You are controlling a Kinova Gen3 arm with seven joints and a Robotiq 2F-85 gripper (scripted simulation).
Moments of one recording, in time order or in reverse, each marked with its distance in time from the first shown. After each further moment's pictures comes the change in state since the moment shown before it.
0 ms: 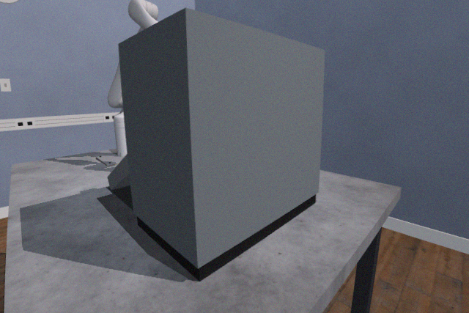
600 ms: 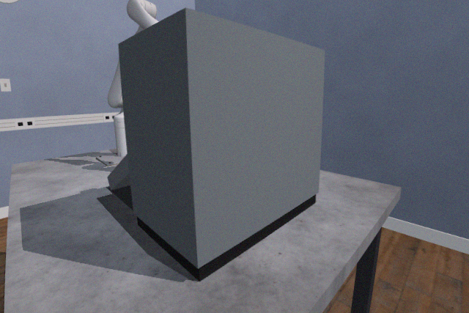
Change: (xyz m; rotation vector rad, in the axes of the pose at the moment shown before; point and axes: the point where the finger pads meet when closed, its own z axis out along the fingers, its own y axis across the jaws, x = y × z) arm 0.000 0.000 -0.012 0.000 0.000 0.000
